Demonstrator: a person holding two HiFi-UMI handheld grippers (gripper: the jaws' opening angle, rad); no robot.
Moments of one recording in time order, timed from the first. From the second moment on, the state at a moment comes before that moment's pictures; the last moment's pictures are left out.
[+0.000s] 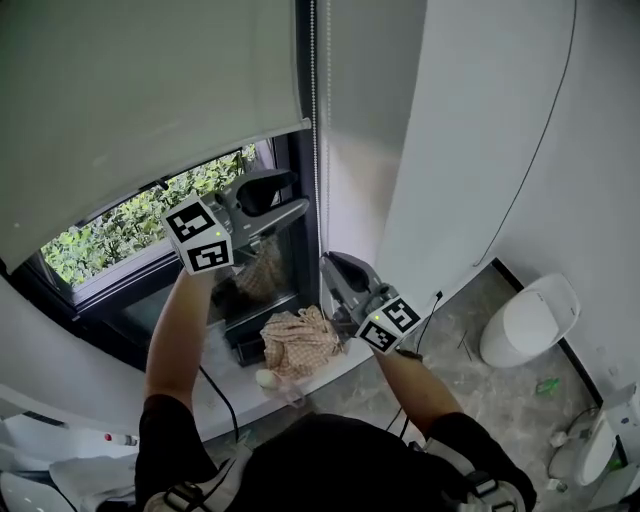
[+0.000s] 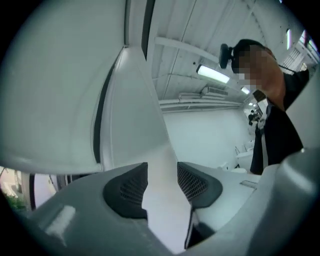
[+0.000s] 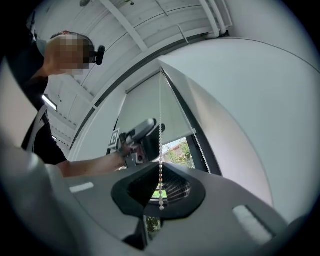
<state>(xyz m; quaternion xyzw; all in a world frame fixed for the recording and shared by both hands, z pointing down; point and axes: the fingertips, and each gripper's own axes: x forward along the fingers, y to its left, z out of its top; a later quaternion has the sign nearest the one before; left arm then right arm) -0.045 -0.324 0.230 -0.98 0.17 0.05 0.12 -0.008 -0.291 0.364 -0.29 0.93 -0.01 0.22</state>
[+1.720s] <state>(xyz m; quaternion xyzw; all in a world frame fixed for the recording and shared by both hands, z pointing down) -0.021 -0.294 0.381 -0.96 0.19 0.18 -0.04 -0.015 -0.255 0.578 -0.30 0.94 -0.15 0.01</state>
